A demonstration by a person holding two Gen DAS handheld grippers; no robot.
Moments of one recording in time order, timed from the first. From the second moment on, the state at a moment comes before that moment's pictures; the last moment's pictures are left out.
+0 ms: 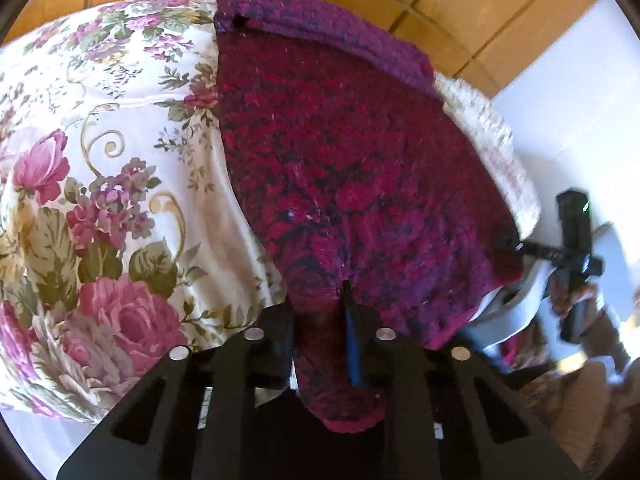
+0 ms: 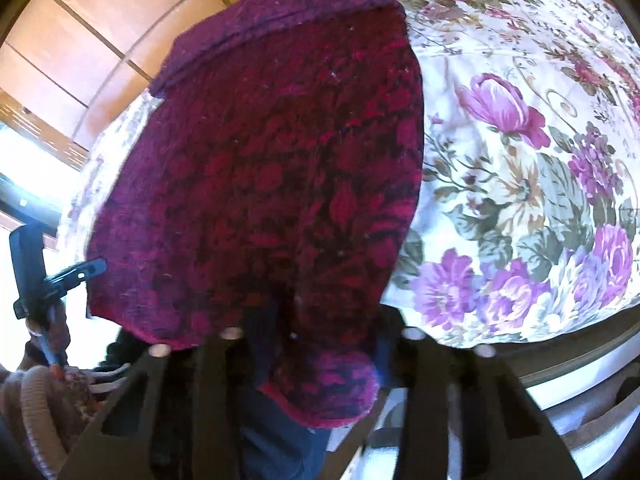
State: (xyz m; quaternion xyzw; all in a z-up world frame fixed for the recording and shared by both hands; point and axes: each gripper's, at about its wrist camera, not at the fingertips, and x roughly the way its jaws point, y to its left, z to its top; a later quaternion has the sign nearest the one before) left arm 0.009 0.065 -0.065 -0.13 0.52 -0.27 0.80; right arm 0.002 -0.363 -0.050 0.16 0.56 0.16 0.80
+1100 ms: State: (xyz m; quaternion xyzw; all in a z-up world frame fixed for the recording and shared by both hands) left arm 0.181 0.110 -0.049 -0.48 0.49 -0.21 0.70; right arm 0.168 -0.377 -0.046 0.32 0.50 0.06 0.80
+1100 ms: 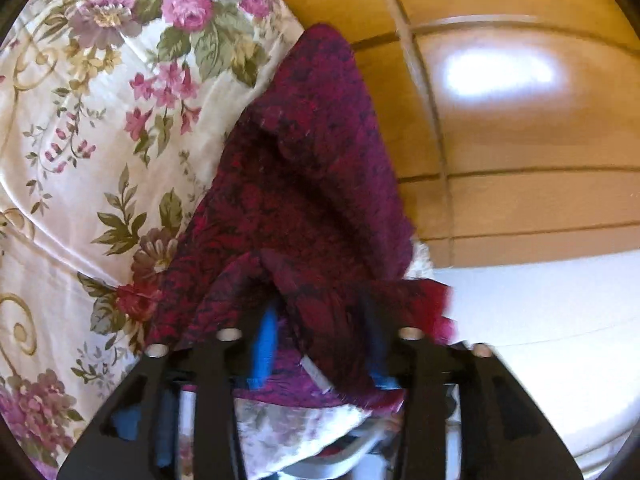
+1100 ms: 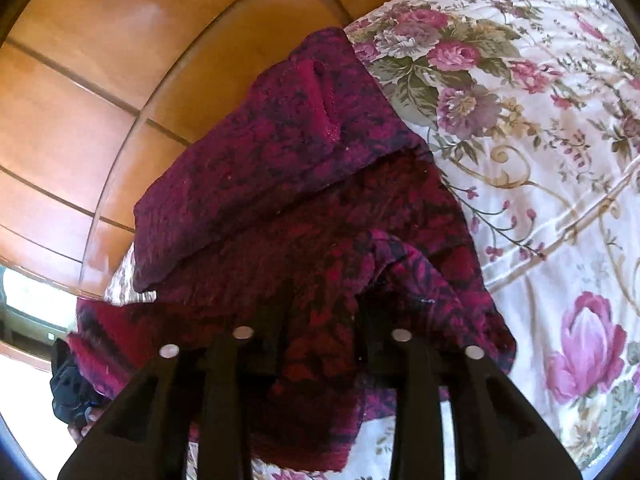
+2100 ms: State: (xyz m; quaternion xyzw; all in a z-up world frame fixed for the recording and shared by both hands) left arm 0.130 0.088 -0.063 -0.24 0.47 -0.21 0.82; right arm 0.125 -0.395 -0.059 0.17 0.49 0.06 0.85
